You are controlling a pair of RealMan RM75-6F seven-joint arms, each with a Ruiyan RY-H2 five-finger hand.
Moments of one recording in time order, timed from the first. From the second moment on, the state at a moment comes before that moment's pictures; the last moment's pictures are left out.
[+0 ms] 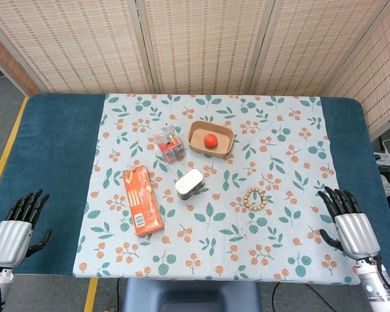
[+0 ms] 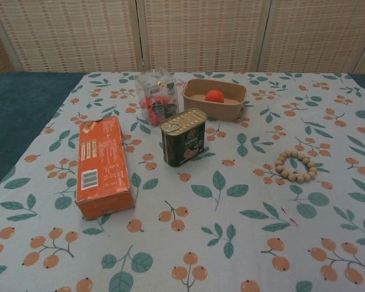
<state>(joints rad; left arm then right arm) -0.12 -1.19 -0.02 -1.53 1.59 1.51 0.07 0.11 -1.15 0.01 -1.61 -1.55 1.40 -0.14</state>
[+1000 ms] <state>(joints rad) -0.11 -1.16 -0.01 -1.54 1.61 1.53 0.00 0.47 -1.42 0.06 -1.44 -1.42 0.89 -0.45</state>
